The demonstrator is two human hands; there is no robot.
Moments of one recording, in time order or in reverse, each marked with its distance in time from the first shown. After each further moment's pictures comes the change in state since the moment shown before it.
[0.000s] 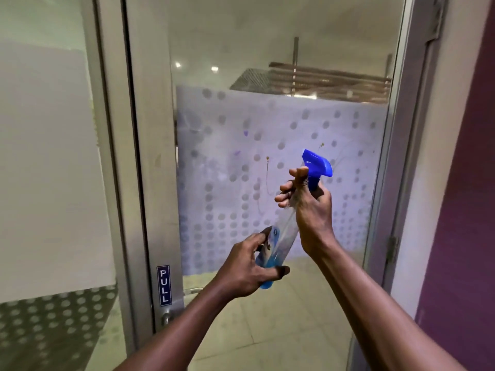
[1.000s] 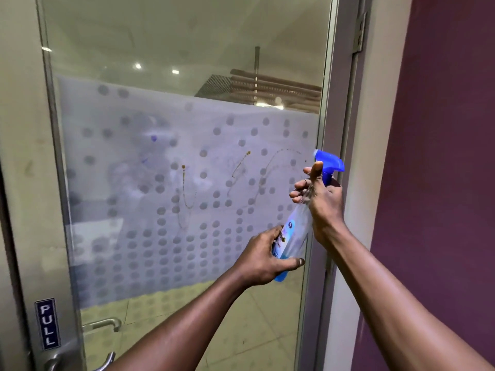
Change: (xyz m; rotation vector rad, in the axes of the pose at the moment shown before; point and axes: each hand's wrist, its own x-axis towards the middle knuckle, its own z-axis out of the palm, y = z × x) left_hand 0.146 0.081 0.192 -0.129 -0.159 -0.002; right_hand 0.132 -0.038 -0.206 -0.108 0.147 -0.063
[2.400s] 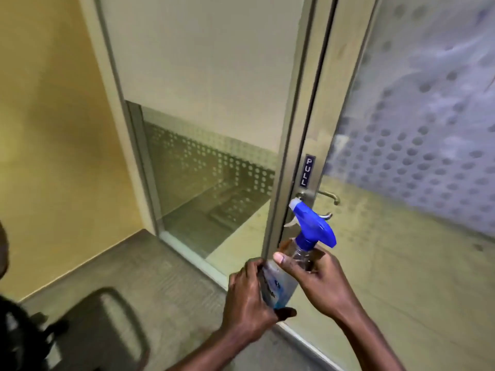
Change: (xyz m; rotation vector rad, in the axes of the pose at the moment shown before) left_hand -0.480 -0.053 0.015 0.398 0.935 -0.839; right_hand -0.407 0.089 0.080 -0.216 -1.314 0.385
